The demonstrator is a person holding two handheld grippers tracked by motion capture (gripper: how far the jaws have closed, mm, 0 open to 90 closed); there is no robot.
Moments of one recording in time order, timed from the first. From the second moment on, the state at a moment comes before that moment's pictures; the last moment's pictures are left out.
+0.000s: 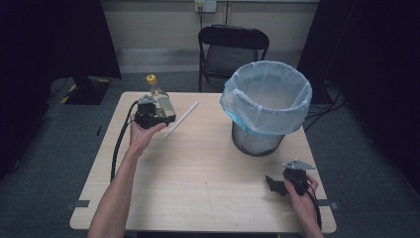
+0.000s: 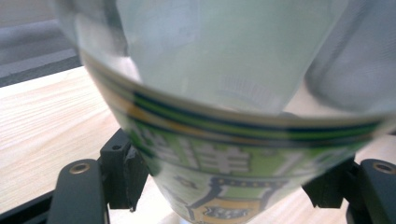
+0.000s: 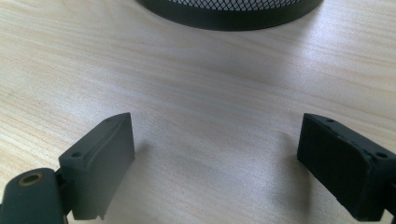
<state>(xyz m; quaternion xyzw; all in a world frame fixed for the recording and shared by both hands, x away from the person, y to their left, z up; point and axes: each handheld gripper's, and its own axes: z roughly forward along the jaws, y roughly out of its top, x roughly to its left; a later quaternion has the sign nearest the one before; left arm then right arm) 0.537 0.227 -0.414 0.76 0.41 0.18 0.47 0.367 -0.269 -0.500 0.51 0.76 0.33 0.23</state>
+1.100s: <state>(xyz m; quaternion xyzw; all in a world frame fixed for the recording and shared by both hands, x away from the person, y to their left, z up) 0.499 0.189 -0.331 0.74 0.34 0.19 0.55 0.367 -0.269 -0.500 0.51 0.76 0.33 0.23</state>
